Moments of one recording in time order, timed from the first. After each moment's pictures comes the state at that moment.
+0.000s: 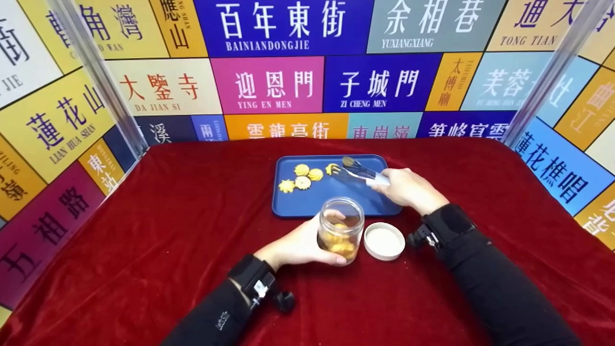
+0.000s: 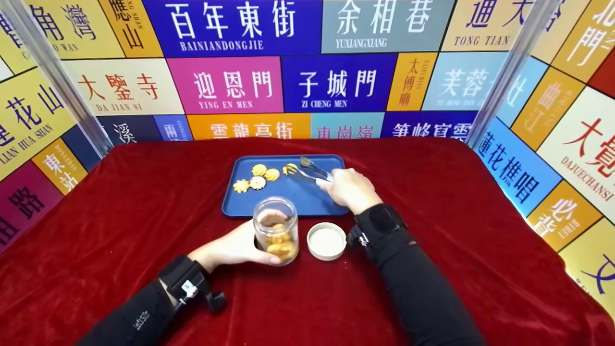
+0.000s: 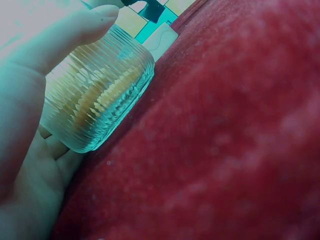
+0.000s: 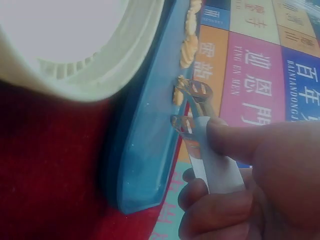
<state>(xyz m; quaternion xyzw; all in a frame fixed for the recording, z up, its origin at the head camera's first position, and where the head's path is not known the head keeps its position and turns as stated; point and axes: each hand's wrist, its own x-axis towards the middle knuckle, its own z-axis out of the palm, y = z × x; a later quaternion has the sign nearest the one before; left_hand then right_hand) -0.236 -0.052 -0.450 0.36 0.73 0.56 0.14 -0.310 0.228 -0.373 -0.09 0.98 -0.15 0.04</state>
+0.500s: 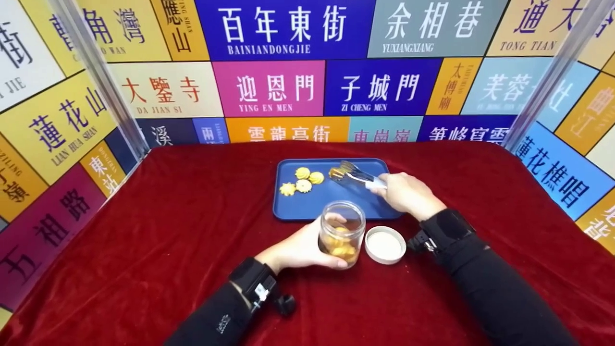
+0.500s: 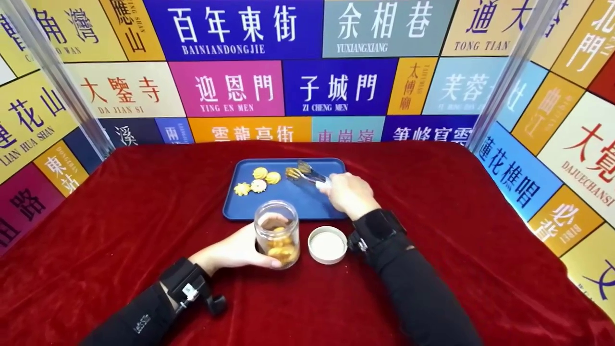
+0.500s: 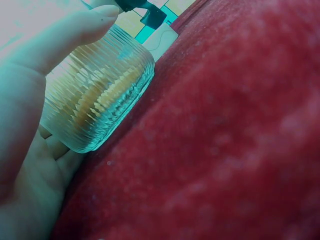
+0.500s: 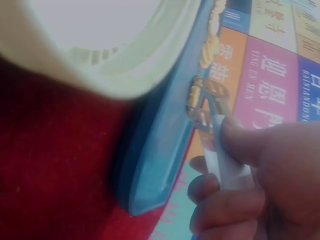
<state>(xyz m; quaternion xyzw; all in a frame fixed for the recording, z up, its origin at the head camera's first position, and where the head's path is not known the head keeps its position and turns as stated) -0.238 -0.050 -0.452 0.37 0.72 0.57 0.14 -0.308 0.228 -0.378 -0.13 0.98 -0.12 0.01</state>
